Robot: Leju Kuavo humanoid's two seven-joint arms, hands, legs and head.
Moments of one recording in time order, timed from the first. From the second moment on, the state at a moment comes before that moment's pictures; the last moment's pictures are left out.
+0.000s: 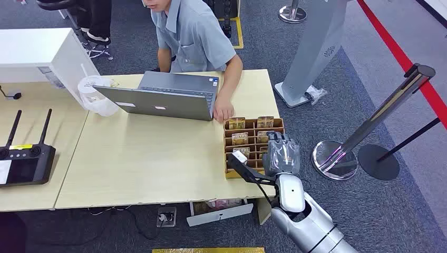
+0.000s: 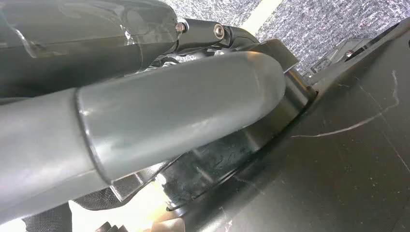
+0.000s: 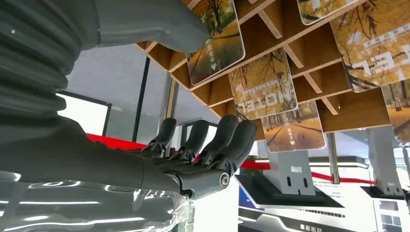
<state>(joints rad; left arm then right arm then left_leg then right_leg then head) -0.12 0.05 -1.25 -0.26 0.72 -0.02 0.03 -0.38 -0.16 0.73 -1.32 1.12 -0.19 0.59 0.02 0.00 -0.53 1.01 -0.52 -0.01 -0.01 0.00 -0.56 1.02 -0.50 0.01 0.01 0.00</state>
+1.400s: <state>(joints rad) -0.12 0.05 -1.25 -0.27 0.71 -0.02 0.03 -0.39 -0.18 0.71 -1.48 1.27 -0.28 0.53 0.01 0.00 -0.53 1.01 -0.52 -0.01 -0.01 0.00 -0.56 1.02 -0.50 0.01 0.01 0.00</state>
